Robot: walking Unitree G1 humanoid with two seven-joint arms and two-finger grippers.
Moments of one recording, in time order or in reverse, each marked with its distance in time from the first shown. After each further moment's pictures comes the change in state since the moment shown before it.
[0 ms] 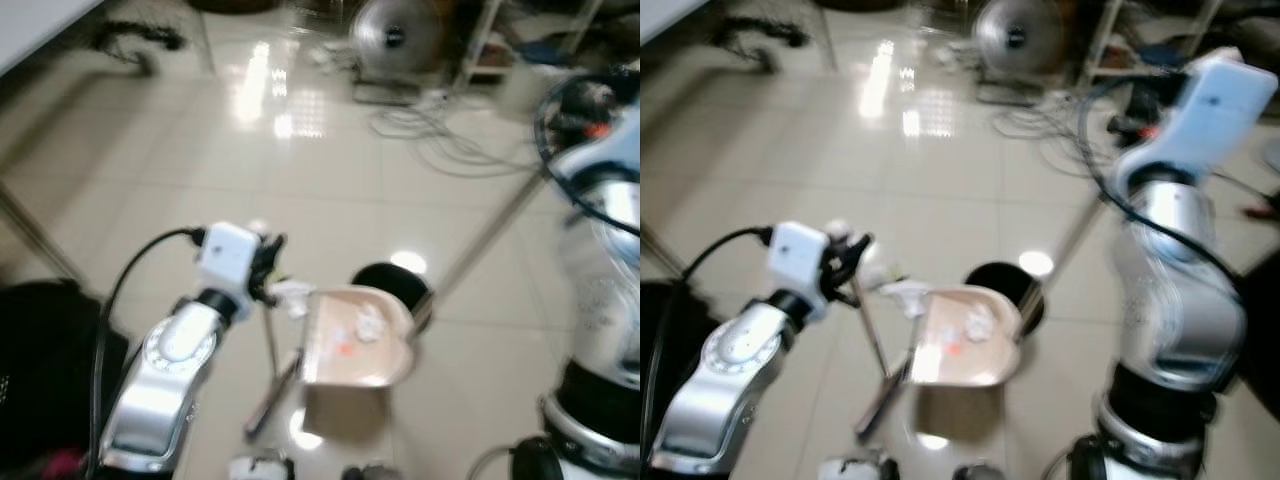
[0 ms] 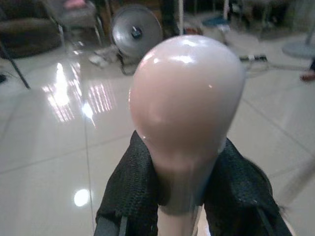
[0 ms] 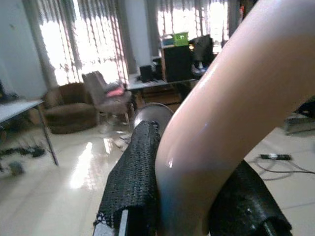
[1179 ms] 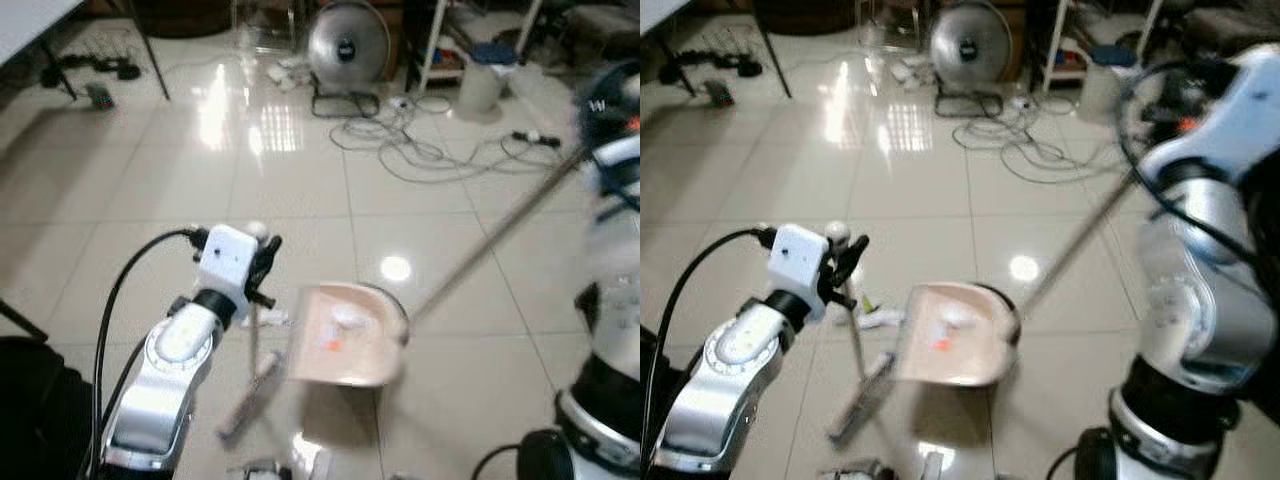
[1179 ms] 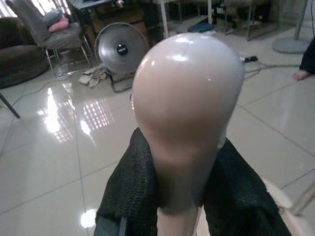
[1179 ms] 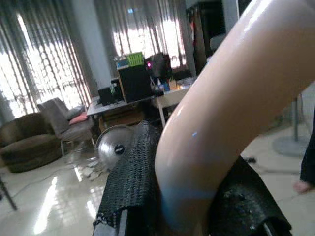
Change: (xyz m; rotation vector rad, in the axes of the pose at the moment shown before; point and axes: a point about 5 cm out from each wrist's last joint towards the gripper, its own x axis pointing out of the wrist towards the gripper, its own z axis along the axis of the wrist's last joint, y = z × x) left arm 0.002 -0.001 0.002 0.038 -0.020 -0.006; right arm 0.000 -0.032 0.011 0.016 -0.040 -0.121
